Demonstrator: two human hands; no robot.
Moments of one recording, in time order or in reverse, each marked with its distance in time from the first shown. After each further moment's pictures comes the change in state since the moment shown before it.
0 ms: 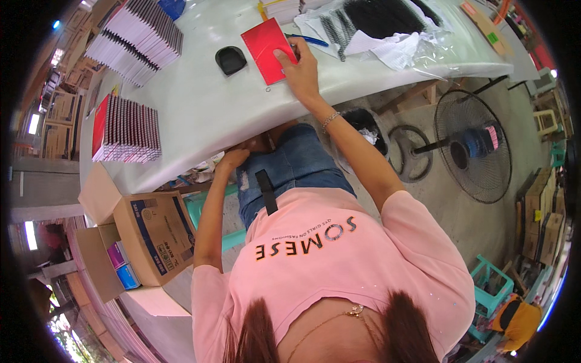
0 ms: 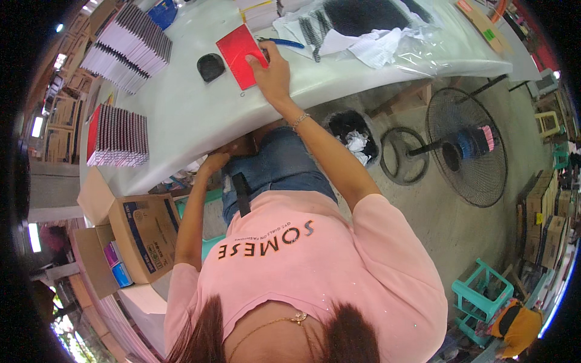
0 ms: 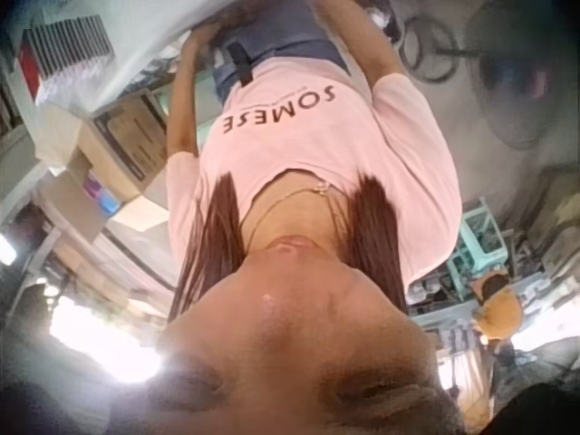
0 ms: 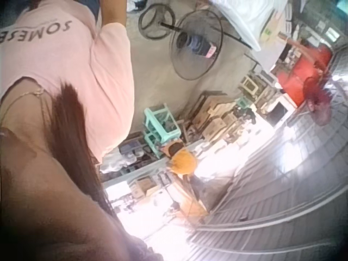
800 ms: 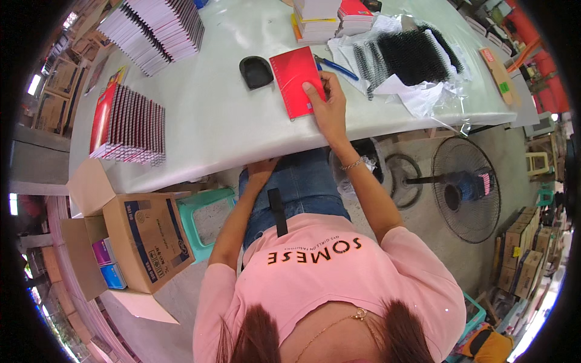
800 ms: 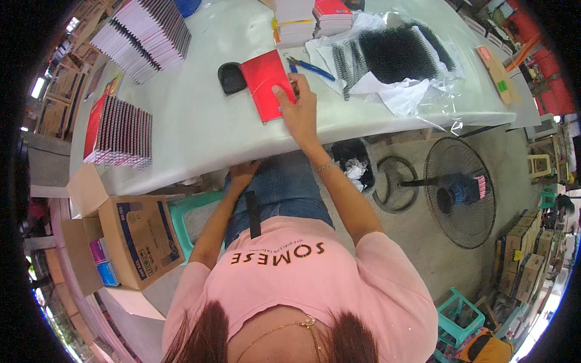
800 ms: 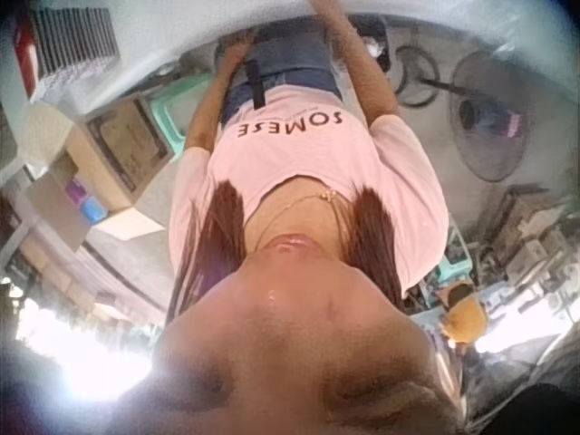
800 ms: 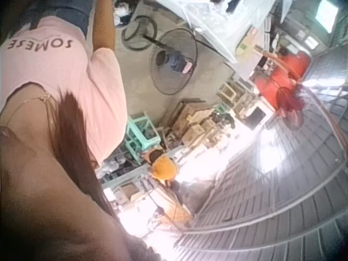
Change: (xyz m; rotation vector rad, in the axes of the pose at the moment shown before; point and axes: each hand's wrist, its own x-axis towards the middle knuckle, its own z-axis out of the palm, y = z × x) left_hand 0.074 0.044 0.070 -0.209 0.709 -0.027; right_hand -0.006 -0.010 -0.011 0.049 -0.130 0.063
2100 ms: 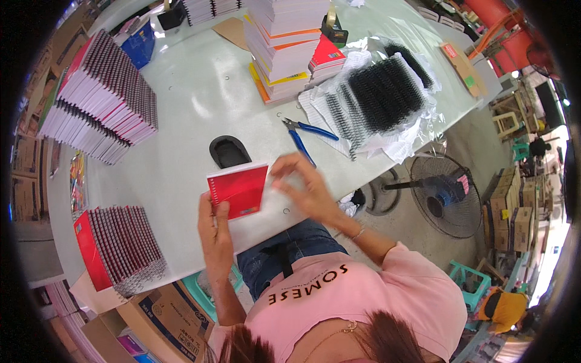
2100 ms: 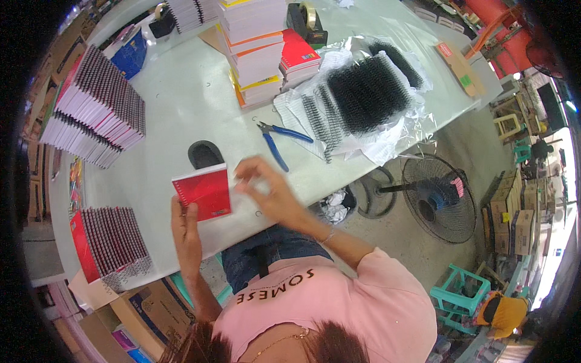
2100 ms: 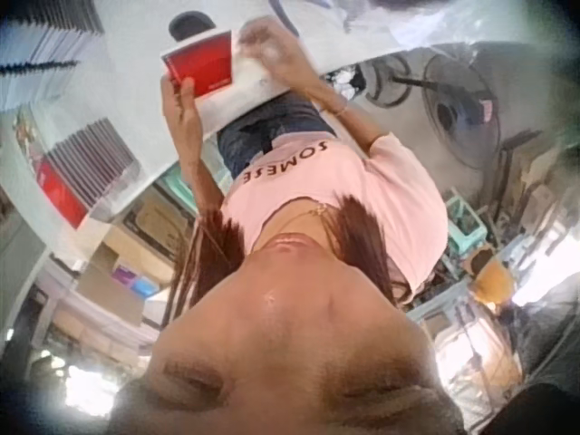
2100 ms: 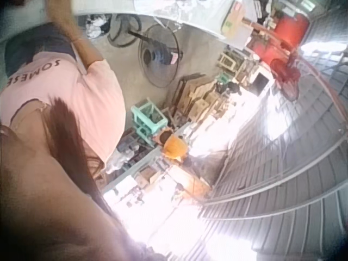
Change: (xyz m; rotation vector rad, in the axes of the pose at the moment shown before) left_hand 0.032 0.085 -0.272 -0.948 0.138 -0.095; right_hand 0.011 -0.057 0.020 0.004 -0.375 0.136
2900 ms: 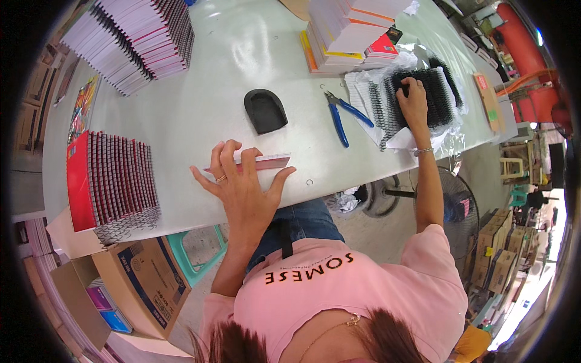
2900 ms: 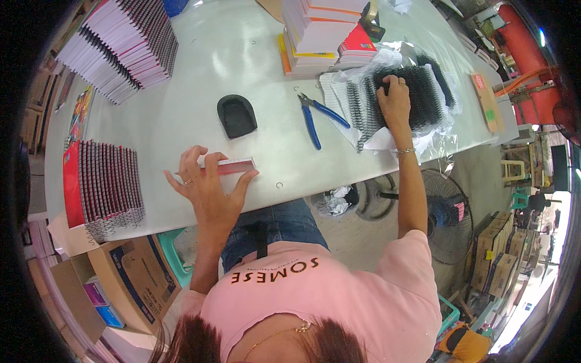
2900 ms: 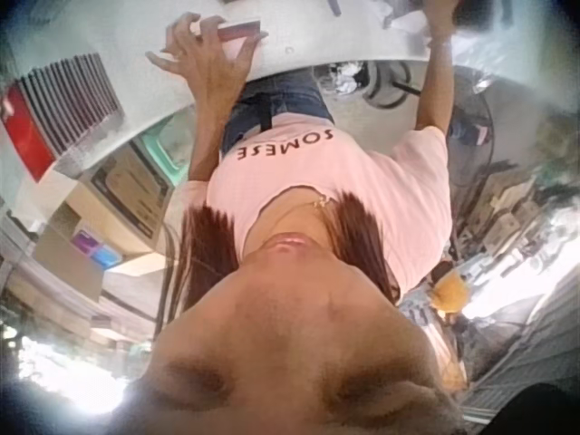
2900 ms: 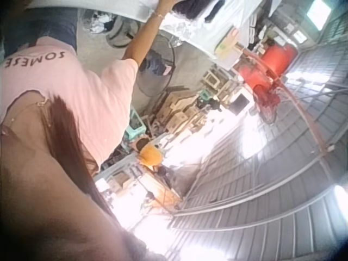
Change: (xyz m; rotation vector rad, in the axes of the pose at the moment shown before) left_hand -0.015 -0.016 0.023 0.950 0.275 0.264; right_hand 0.103 0.071 -0.225 -1.283 0.286 -0.108
